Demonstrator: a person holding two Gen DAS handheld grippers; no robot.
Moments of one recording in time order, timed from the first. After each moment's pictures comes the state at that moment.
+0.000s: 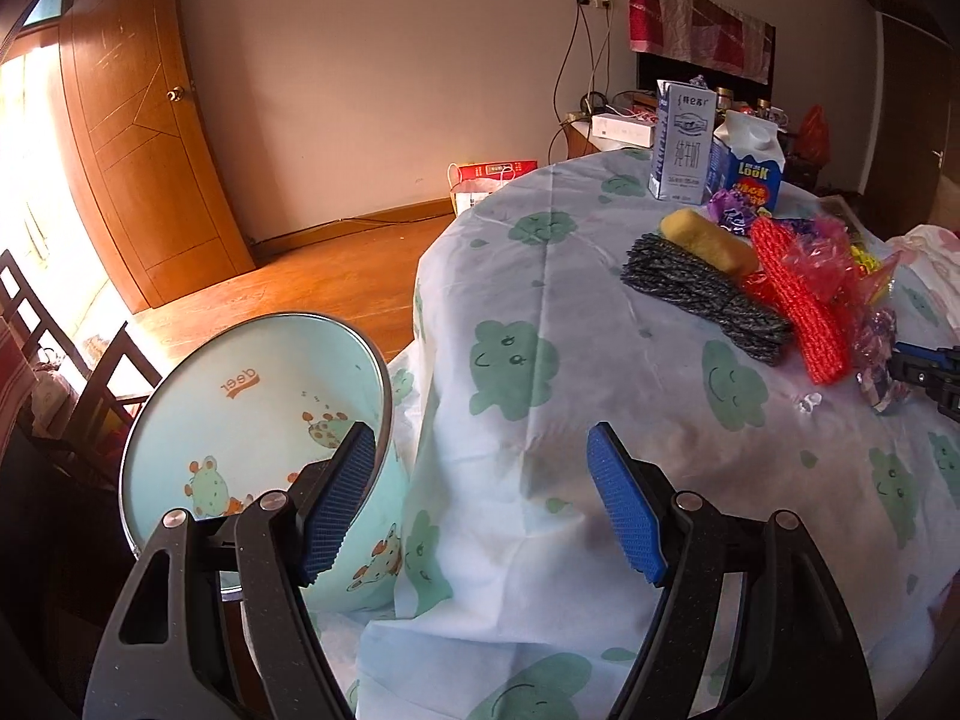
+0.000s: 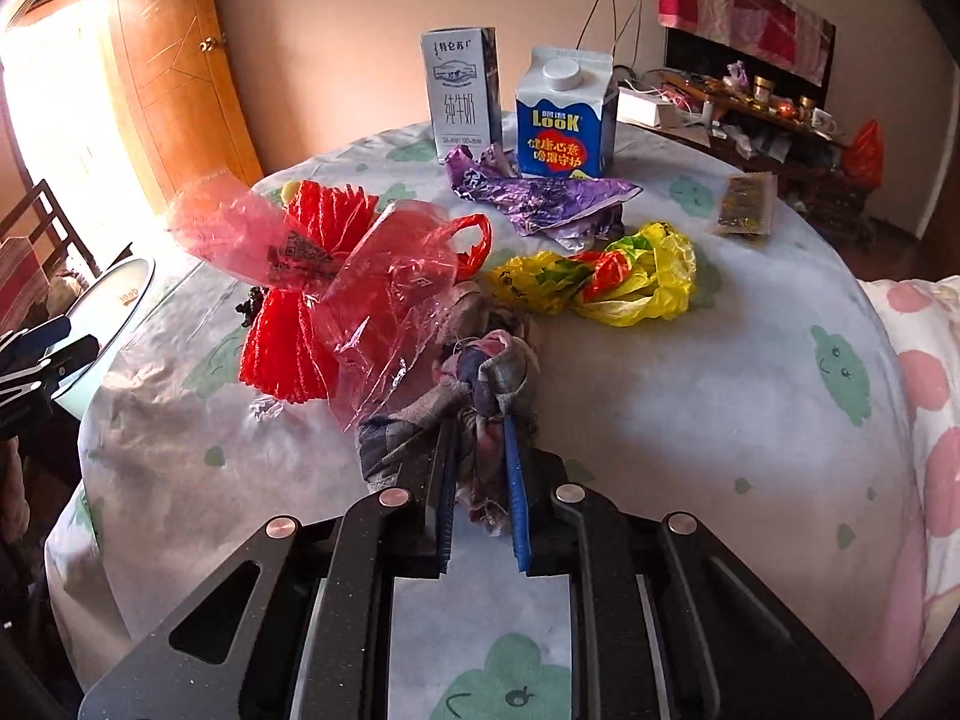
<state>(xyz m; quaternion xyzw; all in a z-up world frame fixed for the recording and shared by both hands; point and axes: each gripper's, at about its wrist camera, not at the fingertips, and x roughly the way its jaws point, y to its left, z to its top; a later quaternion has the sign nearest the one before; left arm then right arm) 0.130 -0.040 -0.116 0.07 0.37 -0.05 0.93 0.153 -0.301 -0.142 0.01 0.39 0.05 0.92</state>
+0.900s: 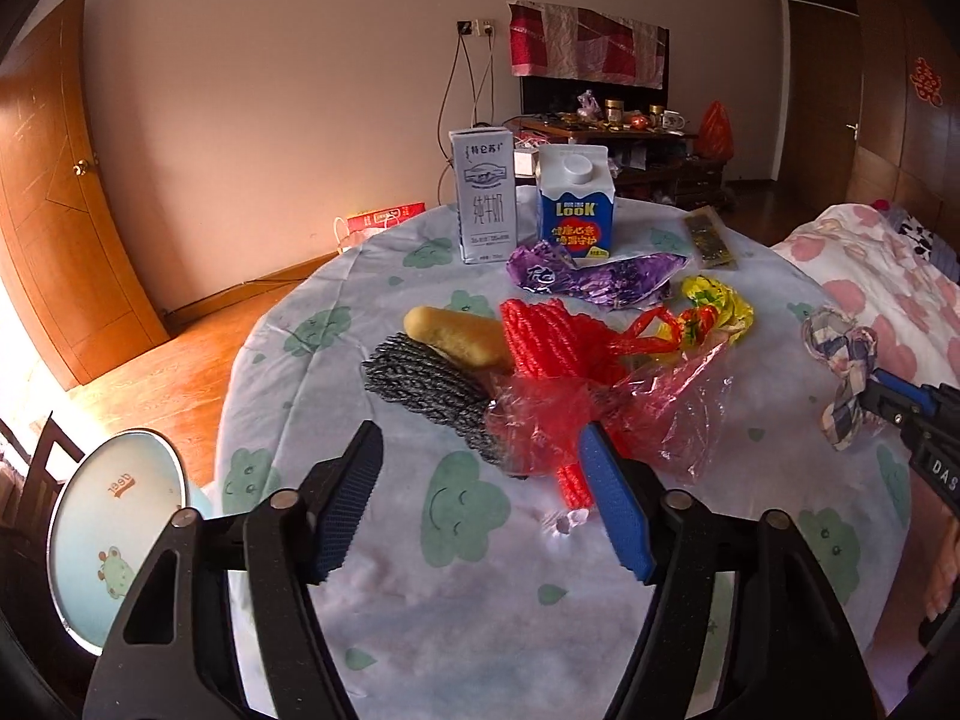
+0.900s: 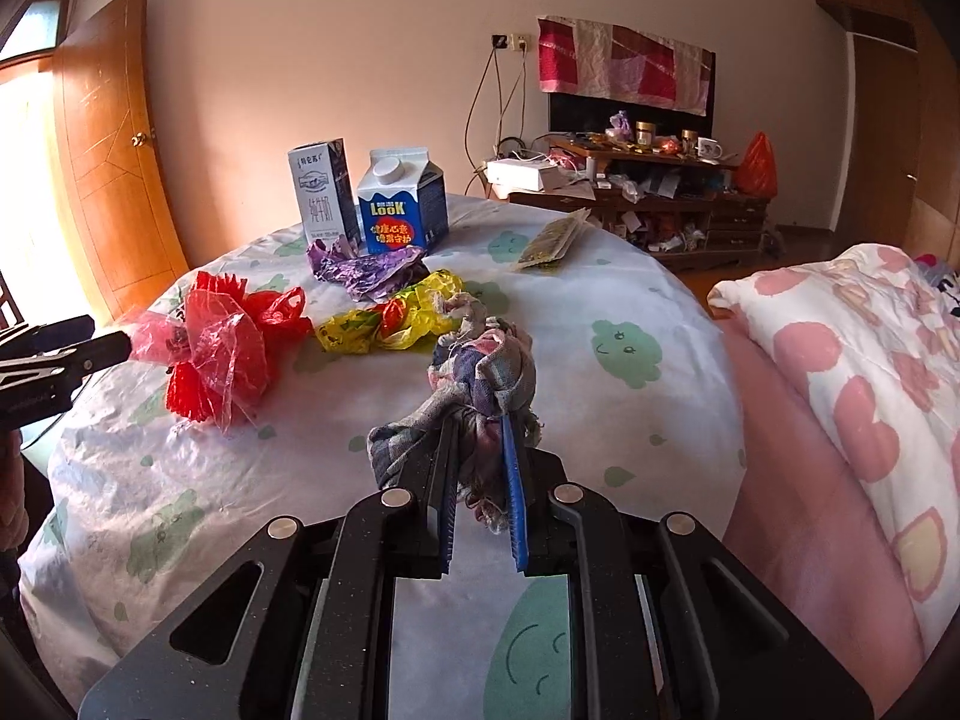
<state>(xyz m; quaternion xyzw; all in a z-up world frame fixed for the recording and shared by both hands) 0.140 -0.174 -0.092 0.09 0.34 -0.16 0.92 0.086 -0.374 -0.128 0.04 0.30 -0.05 0.95</state>
